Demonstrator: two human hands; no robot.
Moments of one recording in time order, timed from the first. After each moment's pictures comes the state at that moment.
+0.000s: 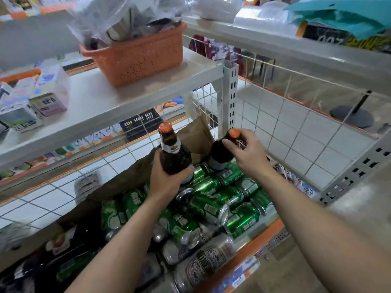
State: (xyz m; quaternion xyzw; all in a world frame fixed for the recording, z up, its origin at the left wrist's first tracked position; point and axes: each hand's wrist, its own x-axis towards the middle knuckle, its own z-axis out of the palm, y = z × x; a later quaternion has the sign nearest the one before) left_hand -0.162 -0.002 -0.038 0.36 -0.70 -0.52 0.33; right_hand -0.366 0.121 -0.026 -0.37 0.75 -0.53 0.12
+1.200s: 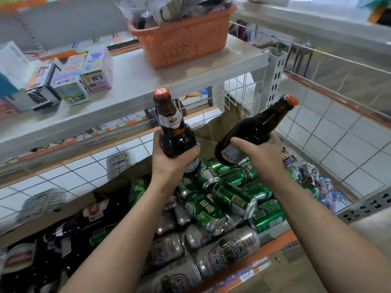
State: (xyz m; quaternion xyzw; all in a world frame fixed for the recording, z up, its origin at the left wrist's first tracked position) left_hand -0.110 -0.013 0.001 0.38 -0.63 -0.53 0.42; right_hand -0.304 0.092 -0.020 -0.28 0.63 -0.69 0.22
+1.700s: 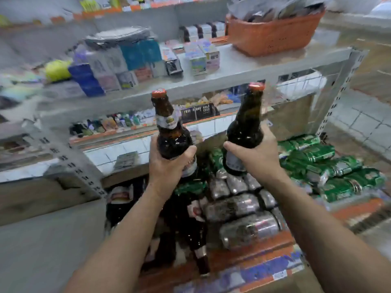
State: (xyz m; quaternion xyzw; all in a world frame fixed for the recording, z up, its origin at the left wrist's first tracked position) left_hand 0.170 0.005 0.025 0.35 -0.61 -0.49 0.51; right_hand -0.028 0.074 0.015 -0.39 0.64 -0.64 0.20
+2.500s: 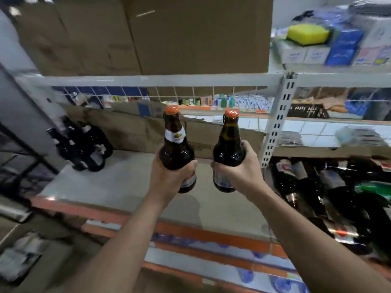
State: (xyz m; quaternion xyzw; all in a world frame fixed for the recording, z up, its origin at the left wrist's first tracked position) left_hand 0.705 0.009 0.029 0.47 -0.56 -0.43 0.53; right_hand 0.519 -0.022 -0.011 -0.54 0.55 -0.51 0.38
